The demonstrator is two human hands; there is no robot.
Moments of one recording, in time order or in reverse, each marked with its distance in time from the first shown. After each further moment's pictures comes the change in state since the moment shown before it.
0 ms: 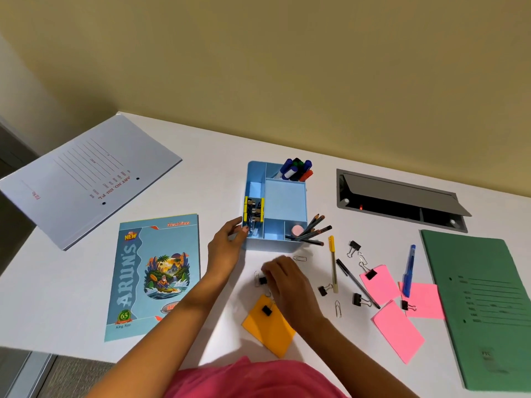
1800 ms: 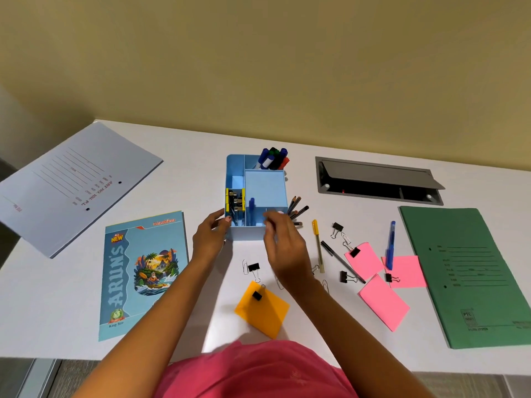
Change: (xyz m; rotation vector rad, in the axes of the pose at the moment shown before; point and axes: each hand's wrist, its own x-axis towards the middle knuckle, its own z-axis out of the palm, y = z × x) left_hand 0.004 -0.003 0.000 -0.019 -0.009 -0.004; right_hand 0.031 -0.020 -0.048 0.311 0.264 0.288
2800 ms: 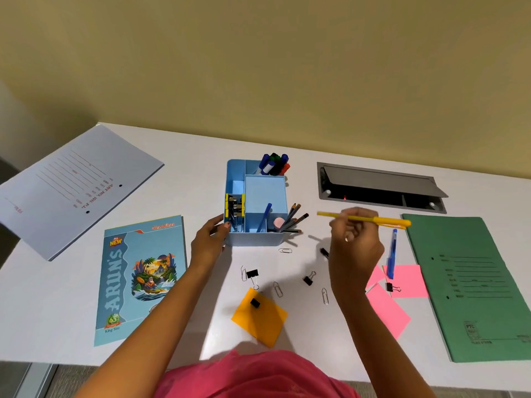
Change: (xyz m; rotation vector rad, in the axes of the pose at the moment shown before) left_hand 0.001 -0.001 0.002 -0.070 -0.003 -0.027; right_hand 0.012 -0.001 -0.079 0.125 0.610 0.359
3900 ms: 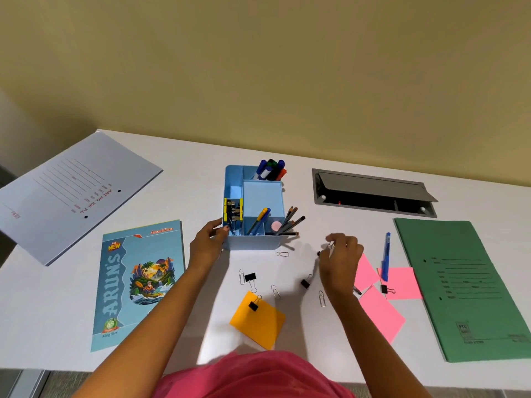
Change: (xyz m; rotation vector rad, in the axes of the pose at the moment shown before) left_hand 0.003 -0.001 -0.005 0.124 -0.007 0.048; right_hand 0.001 0.110 0.013 -0.530 -0.237 -0.065
